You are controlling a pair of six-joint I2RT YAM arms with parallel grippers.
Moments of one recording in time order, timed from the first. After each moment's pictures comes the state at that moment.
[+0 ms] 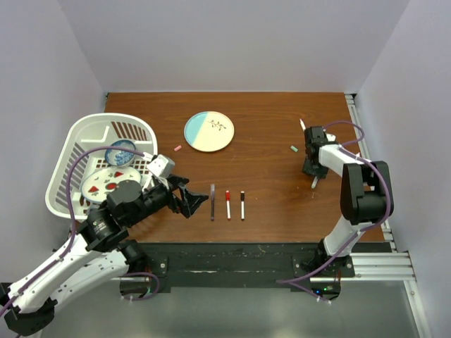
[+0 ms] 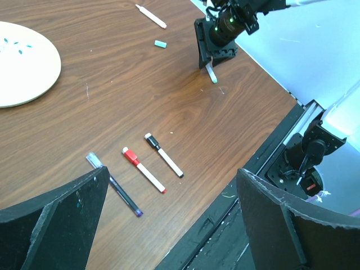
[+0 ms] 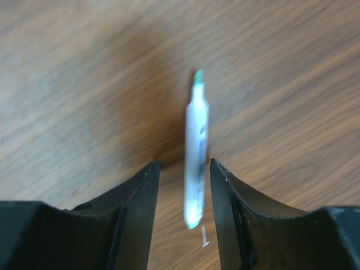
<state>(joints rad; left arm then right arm) -0.83 0.55 0.72 -0.36 0.02 -0.35 0.08 1.73 1.03 -0.50 0.41 0.43</state>
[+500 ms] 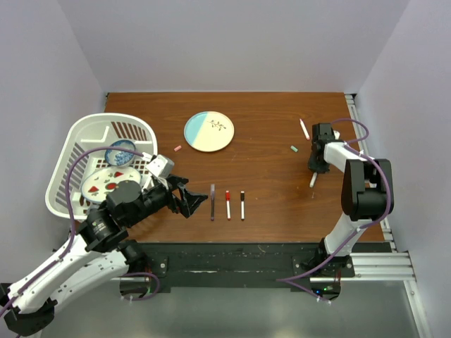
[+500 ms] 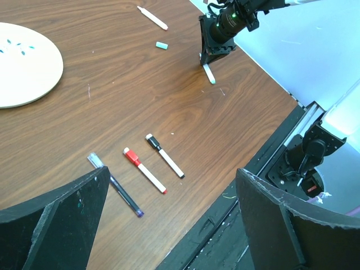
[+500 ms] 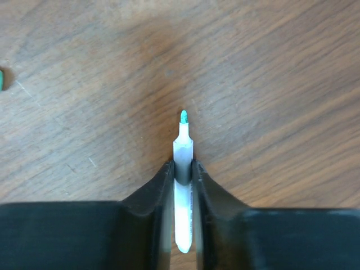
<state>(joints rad) -0.83 0.54 0.72 -0.36 0.01 -0.35 0.01 1.77 1.07 -0.45 0.32 0.37</state>
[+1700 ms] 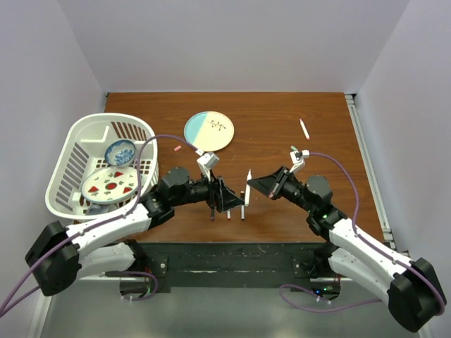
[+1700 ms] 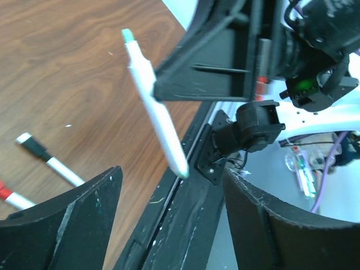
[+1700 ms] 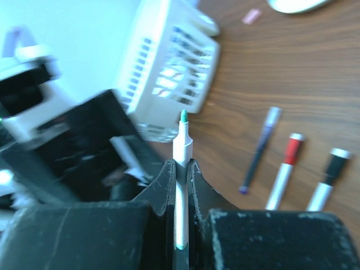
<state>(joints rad) -0.83 1.07 0.56 0.31 0.40 -0.65 0.55 0.85 0.34 0.43 -0.33 1.01</state>
